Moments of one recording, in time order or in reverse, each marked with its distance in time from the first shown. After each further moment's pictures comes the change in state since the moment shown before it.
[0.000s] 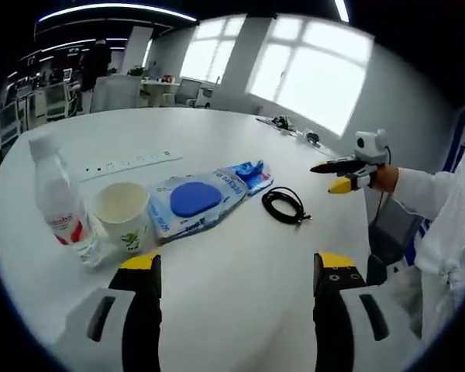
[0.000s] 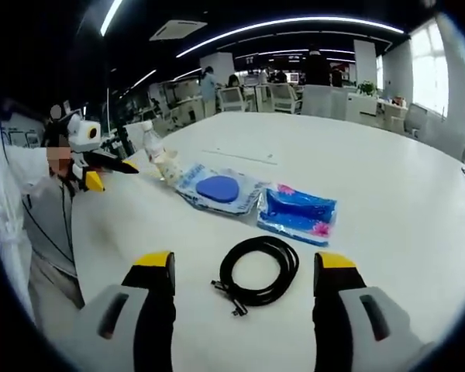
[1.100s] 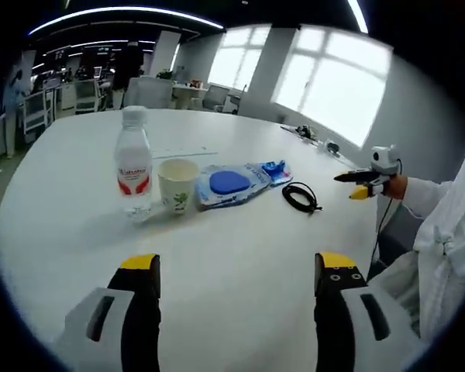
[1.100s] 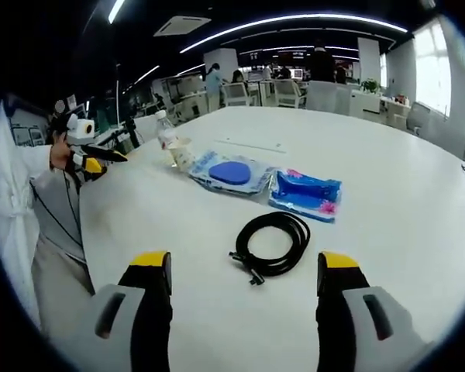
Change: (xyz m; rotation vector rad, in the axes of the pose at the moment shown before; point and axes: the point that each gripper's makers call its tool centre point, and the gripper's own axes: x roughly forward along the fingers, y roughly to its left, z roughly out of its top) left arm -0.075 0.021 -0.036 -0.061 -0.044 0.125; right arm -0.028 0.028 -0.025 -0.017 0.018 0.017
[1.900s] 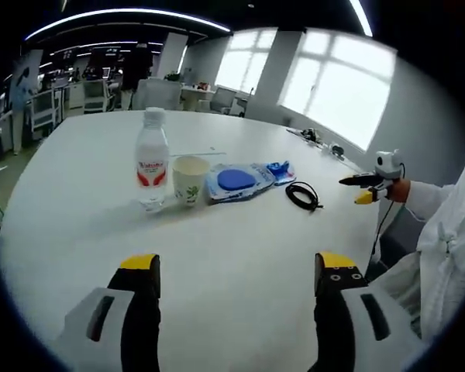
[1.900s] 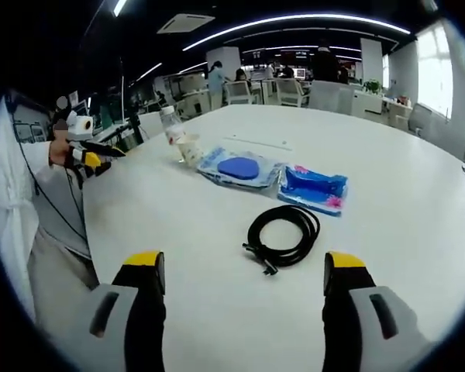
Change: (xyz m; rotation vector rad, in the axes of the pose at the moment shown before) left arm -0.027 0.005 -0.008 -0.015 -0.011 0.035; right arm -0.007 0.022 -0.009 -0.009 0.015 0.006
